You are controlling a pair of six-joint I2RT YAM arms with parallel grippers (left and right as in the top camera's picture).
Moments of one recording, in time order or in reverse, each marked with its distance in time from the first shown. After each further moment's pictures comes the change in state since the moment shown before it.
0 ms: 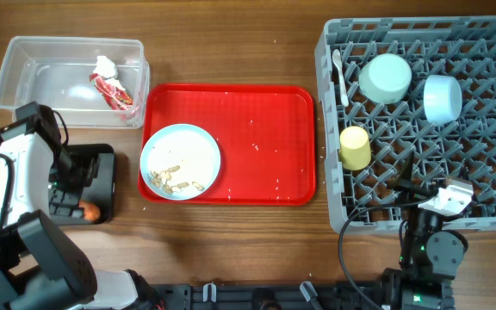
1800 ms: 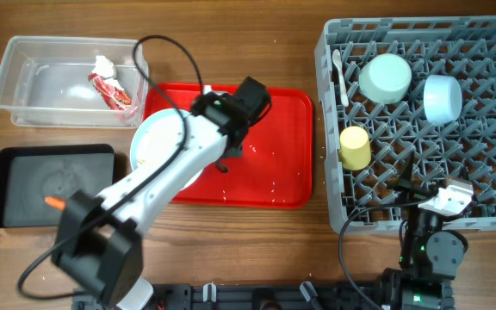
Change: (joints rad) left arm -1.050 0.114 0.288 0.015 -0.302 0.348; right arm 0.000 0.000 0.000 0.000 0.001 0.000
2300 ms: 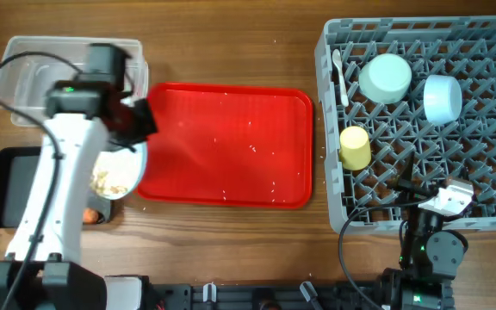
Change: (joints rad) left arm 0.598 -0.202 0.000 -0.045 0.437 0.289; right arm 0.000 0.000 0.000 0.000 0.002 0.000
